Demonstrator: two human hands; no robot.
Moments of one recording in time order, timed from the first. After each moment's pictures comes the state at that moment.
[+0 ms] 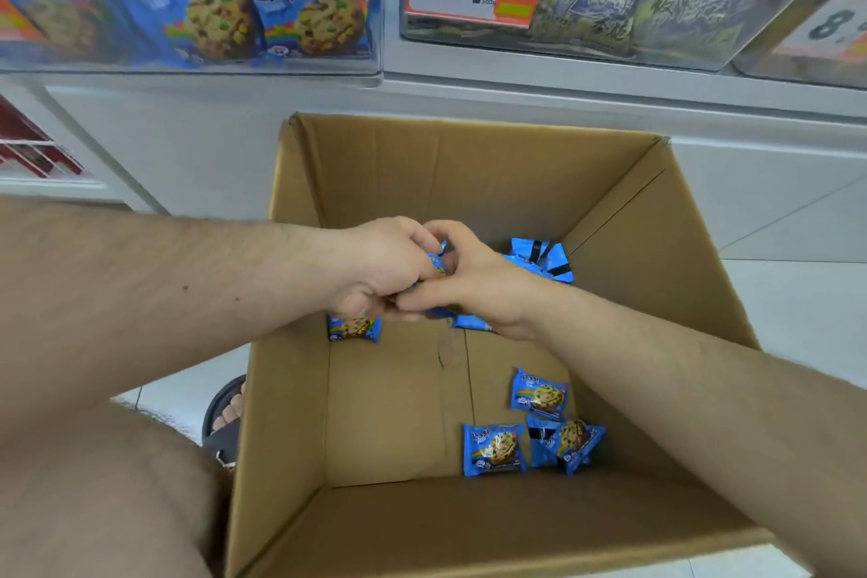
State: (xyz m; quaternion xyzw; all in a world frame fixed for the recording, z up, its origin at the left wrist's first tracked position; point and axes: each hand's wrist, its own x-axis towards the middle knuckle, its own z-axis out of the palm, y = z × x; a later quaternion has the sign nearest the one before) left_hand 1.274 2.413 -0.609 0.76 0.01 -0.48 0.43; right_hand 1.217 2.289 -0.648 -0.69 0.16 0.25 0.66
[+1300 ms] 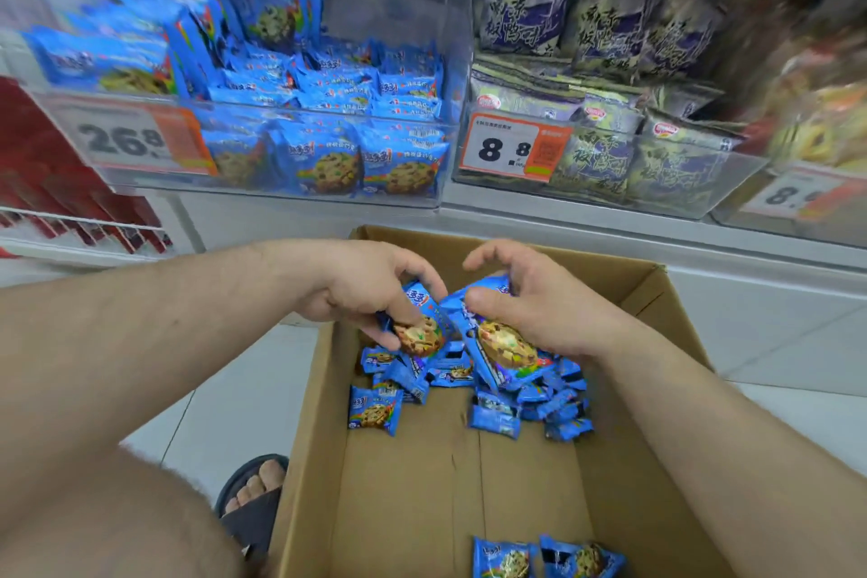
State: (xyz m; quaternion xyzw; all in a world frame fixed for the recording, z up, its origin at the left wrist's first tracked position) left_hand 1.323 2.472 -0.545 0.75 -0.16 -0.47 0.44; right_hand 1.239 2.276 -0.548 -0.85 -0.03 0.09 0.52
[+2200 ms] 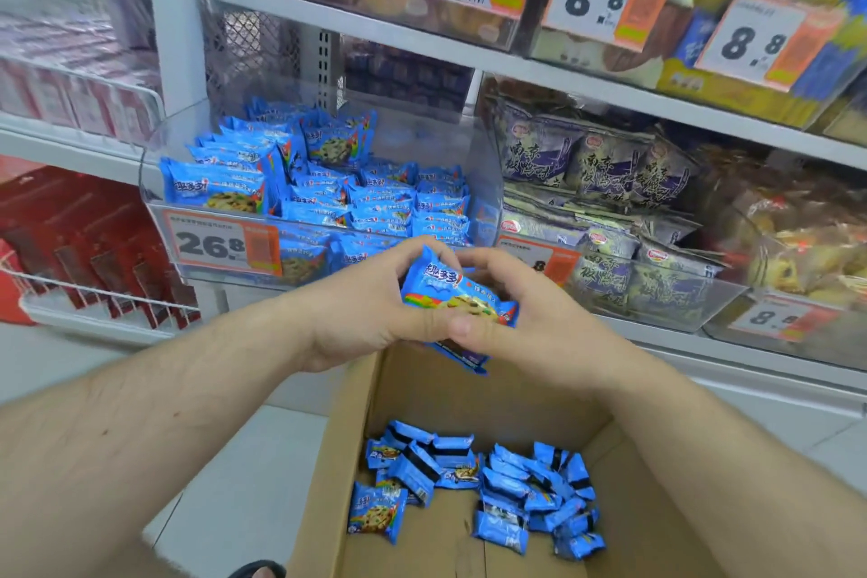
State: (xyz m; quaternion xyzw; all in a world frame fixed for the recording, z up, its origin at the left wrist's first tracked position) left_hand 1.313 2.520 -0.464 0.63 -0.29 -0.29 0.66; right_hand 1.261 2.331 -0.454 -0.89 -0.12 0.02 0.44
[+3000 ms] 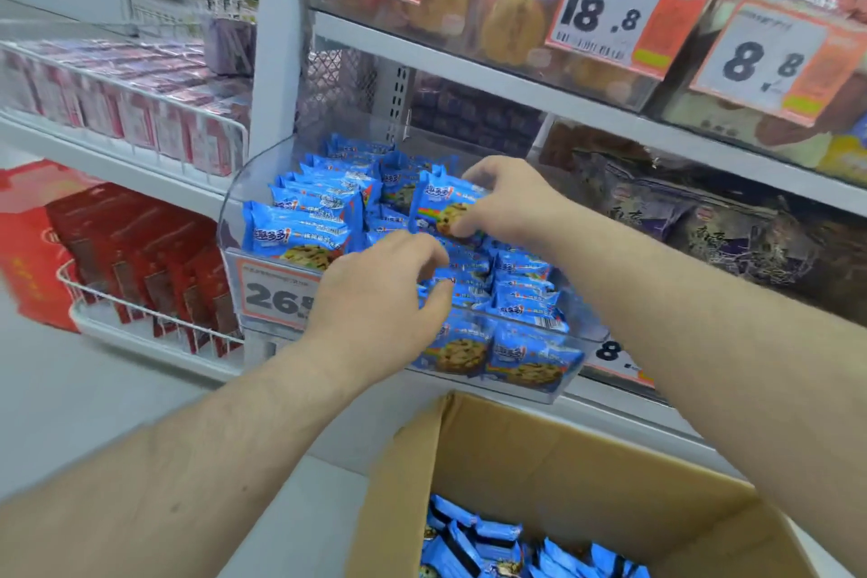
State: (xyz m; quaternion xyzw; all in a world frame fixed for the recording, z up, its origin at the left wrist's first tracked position) left_hand 1.386 2.558 -0.480 0.89 -0.18 0.23 0.34; right_hand 1.466 2.403 -0.404 -0.95 0.01 -0.05 0.32
